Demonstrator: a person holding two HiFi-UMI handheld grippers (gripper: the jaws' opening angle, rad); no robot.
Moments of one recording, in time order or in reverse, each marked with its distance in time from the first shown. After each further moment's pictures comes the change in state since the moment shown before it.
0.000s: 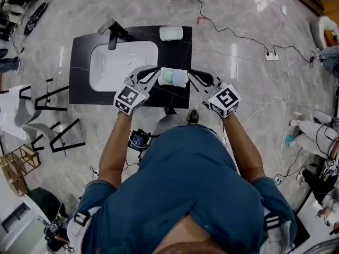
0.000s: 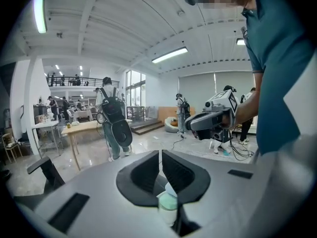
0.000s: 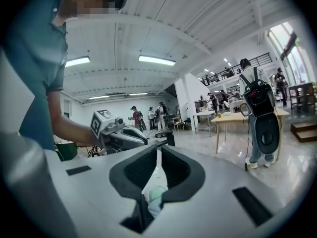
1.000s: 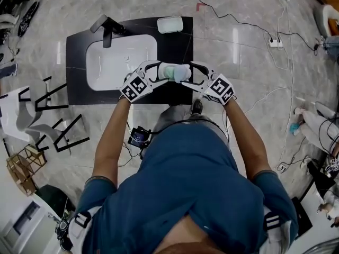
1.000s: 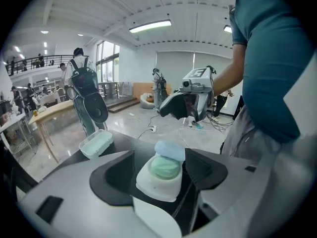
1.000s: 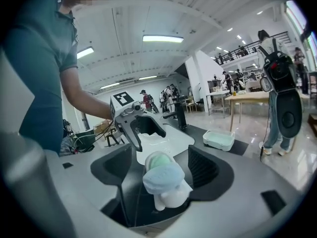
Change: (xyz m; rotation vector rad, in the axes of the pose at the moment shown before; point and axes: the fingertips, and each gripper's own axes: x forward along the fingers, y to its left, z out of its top) left arm 0.054 -0.014 -0.120 0.106 0.297 -0.315; right arm 0.034 -0.007 -0.117 0.018 0.211 0.180
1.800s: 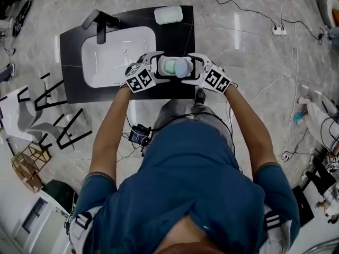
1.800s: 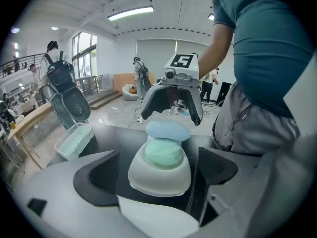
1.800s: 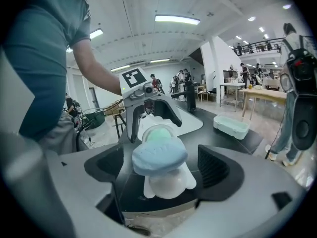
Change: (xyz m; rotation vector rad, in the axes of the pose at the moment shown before) left arm 0.046 -0.005 -0.038 0.177 0.133 -0.161; right arm 0.036 -0.004 -0.070 -0.117 0.192 0.113
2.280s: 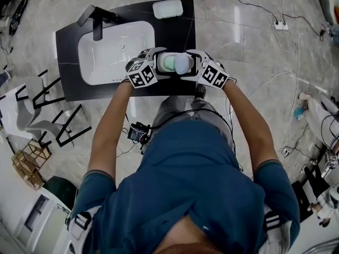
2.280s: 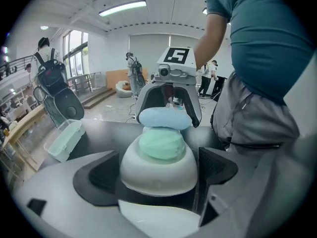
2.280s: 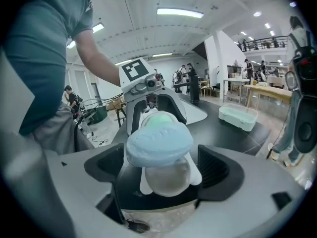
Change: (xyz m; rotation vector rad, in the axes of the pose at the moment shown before) left arm 0.024 -0.004 -0.017 0.059 0.053 -0.048; right arm 0.018 -0.001 -0.029 -0.023 0.082 0.024
